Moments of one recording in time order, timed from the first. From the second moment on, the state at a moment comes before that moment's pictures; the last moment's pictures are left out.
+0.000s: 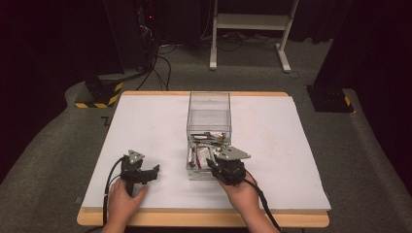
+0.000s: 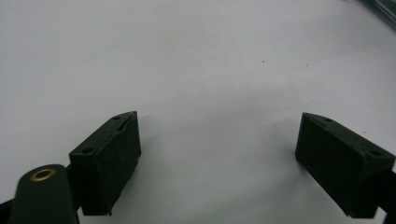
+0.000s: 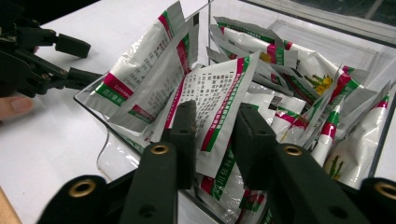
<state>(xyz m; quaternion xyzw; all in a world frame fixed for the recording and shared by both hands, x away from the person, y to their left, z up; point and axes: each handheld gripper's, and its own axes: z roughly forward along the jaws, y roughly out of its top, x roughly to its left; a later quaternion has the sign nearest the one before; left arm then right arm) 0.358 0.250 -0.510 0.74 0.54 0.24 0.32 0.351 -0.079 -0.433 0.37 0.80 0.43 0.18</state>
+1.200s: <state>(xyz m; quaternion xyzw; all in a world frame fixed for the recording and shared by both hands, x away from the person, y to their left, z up) 0.358 0.250 -0.510 0.74 0.54 0.24 0.32 0.343 -0.092 -0.423 0.36 0.77 0.49 0.19</state>
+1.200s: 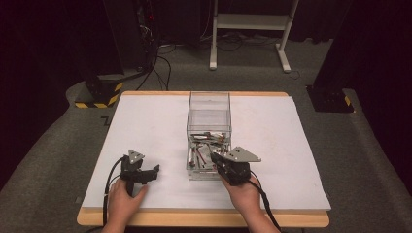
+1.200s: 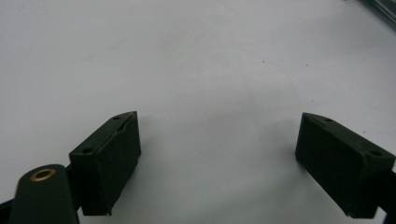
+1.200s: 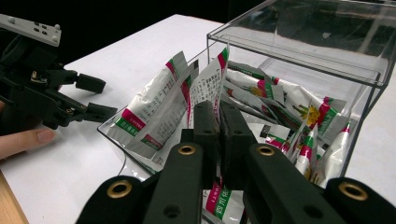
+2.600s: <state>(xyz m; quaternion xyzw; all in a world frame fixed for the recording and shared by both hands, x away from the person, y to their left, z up) 0.358 0.250 -0.510 0.74 0.54 0.24 0.32 0.339 -0.103 -0.415 0.36 0.75 0.51 0.22</state>
